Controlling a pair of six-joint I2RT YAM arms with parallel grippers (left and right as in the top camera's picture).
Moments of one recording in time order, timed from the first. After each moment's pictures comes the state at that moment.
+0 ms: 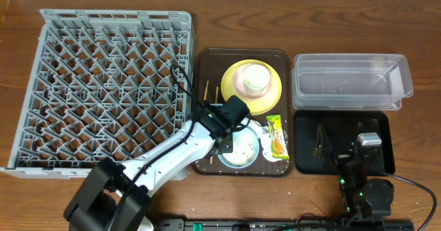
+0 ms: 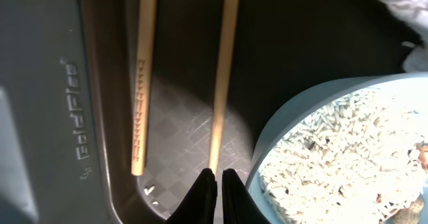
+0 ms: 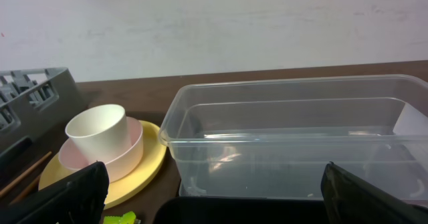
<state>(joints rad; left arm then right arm) -0.73 1.62 0.99 -0.84 -0.11 -0.75 0.03 0.01 0.01 -0.06 -0.08 0.15</state>
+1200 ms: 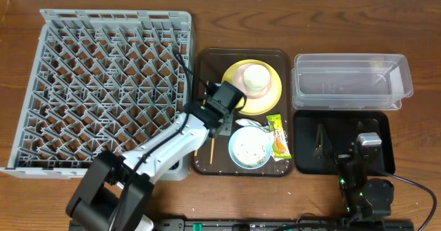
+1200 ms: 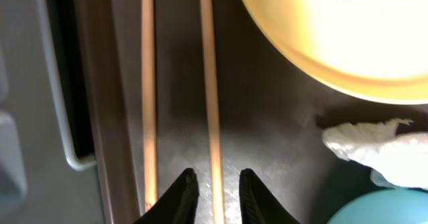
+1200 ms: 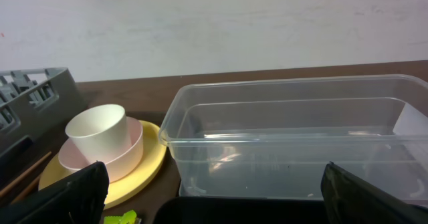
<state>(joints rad) -0.64 1.66 0.99 -0.57 -0.18 -0.47 0.03 0.01 0.01 -0.06 -0.08 0.15</state>
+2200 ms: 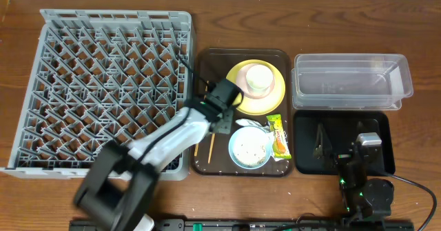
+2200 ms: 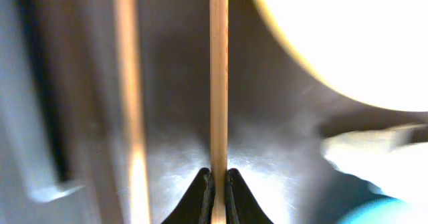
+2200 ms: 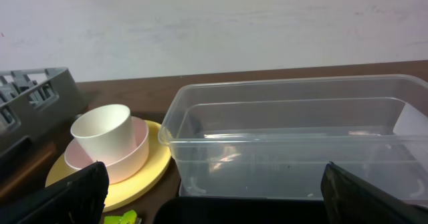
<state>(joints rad) -0.60 1.70 1.00 -0.54 -0.12 -0.42 0.03 0.01 0.01 -0.06 -0.08 0.15</state>
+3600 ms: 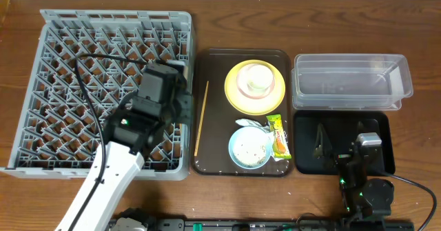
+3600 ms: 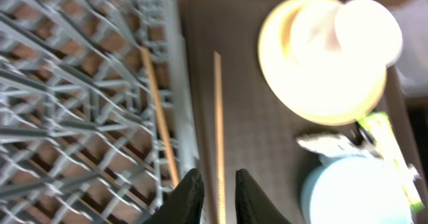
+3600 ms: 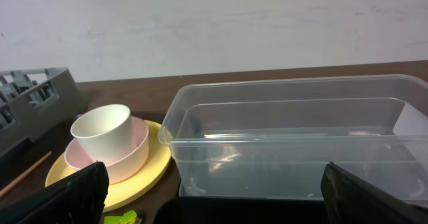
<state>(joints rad) -0.36 1.20 1.04 -0.76 0.01 -0.23 0.03 0.01 0.01 -0.06 -0.08 0.15</state>
